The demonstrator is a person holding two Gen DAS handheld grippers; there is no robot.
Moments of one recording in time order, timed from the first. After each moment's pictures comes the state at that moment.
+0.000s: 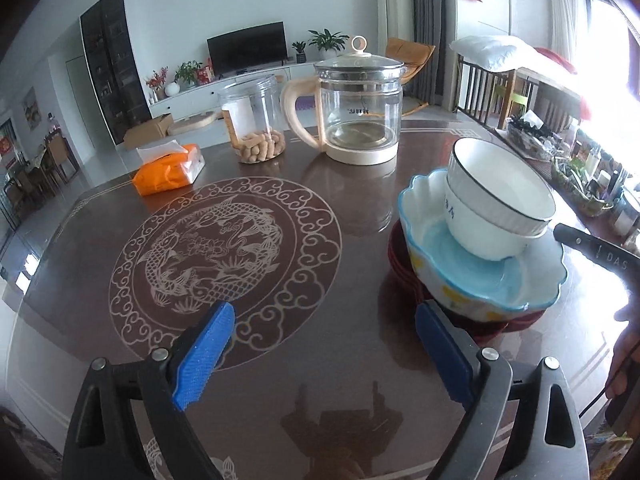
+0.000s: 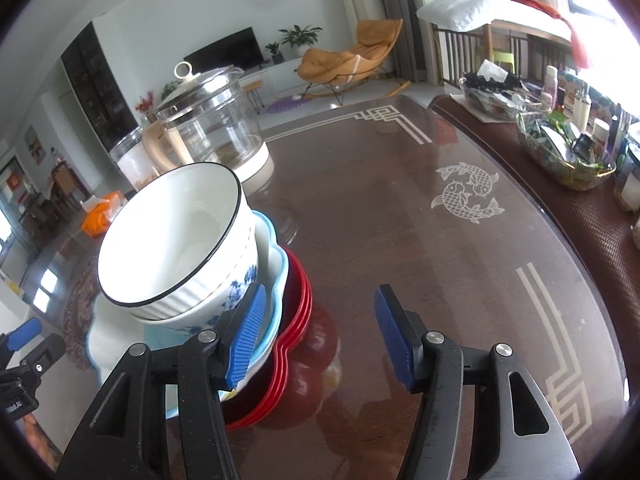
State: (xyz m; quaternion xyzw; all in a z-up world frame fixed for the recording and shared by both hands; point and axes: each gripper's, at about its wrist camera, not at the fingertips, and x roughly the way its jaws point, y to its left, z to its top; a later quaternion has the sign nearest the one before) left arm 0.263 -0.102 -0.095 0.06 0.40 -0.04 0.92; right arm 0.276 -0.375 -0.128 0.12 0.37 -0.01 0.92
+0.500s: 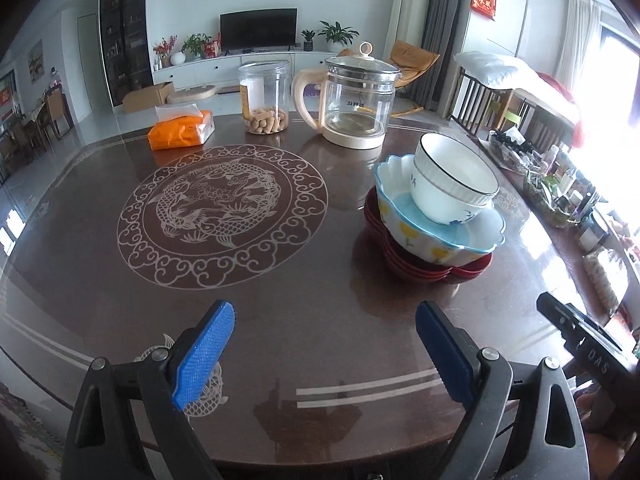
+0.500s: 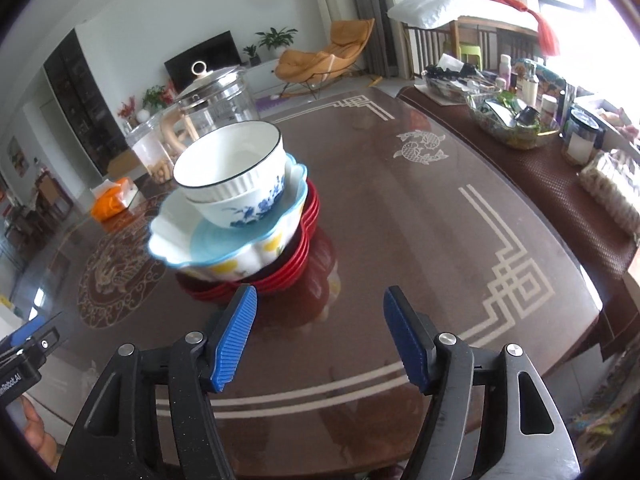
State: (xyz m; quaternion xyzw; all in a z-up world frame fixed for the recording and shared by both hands) left arm 0.177 -0.080 -0.071 -0.03 0.41 -0.06 0.91; right arm 0.149 -0.326 -0.106 0.14 0.38 -0.05 0.91
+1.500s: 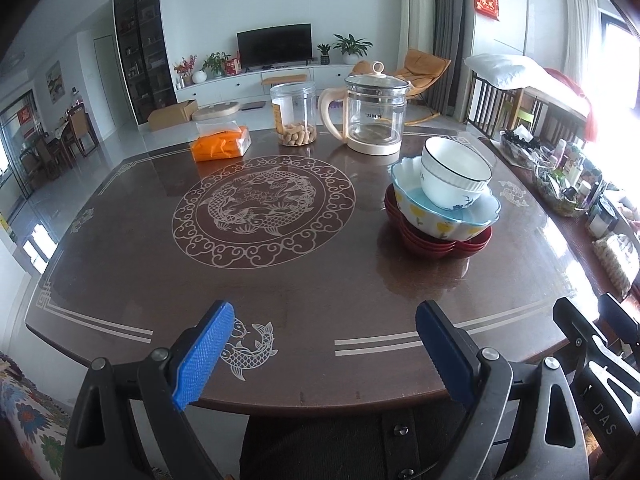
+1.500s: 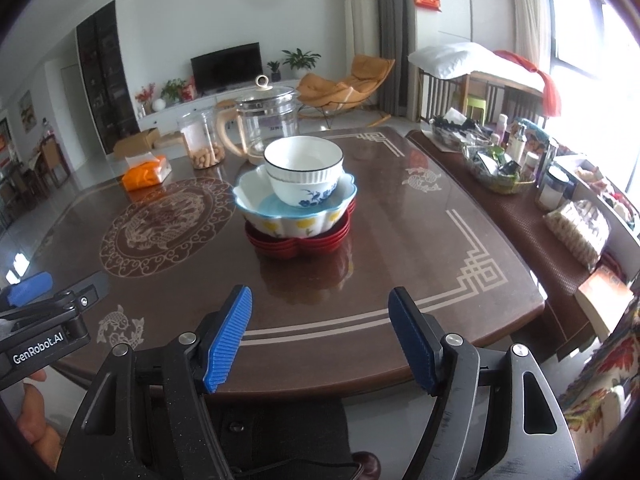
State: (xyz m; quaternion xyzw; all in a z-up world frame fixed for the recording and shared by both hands) left arm 0.101 -0.069 -0.037 0.02 0.39 -0.01 0.92; right arm 0.062 -0.247 -0.054 0.04 0.34 -0.06 0.94
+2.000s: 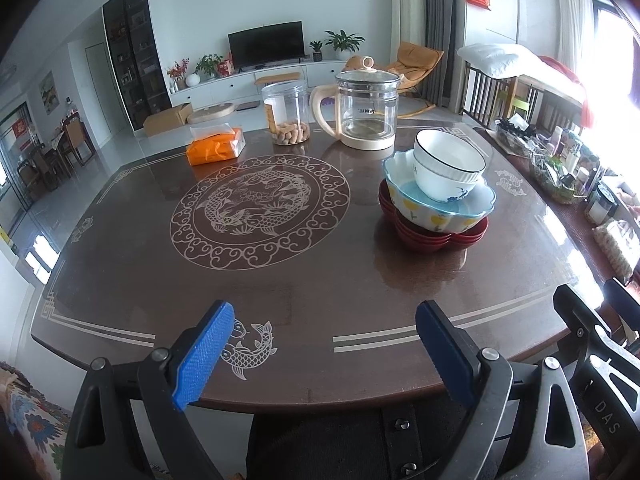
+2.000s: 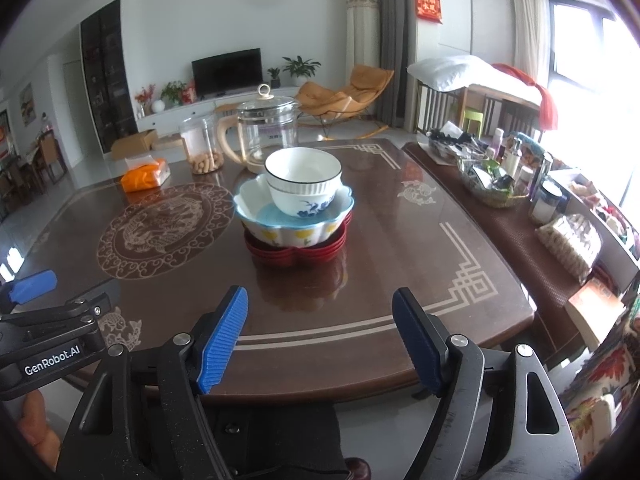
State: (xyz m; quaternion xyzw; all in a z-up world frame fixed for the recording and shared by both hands) left arm 0.102 -0.077 -0.035 0.04 0.40 -0.02 0.92; right arm 0.060 -0.244 -0.046 0.03 0.33 -0.07 0.94
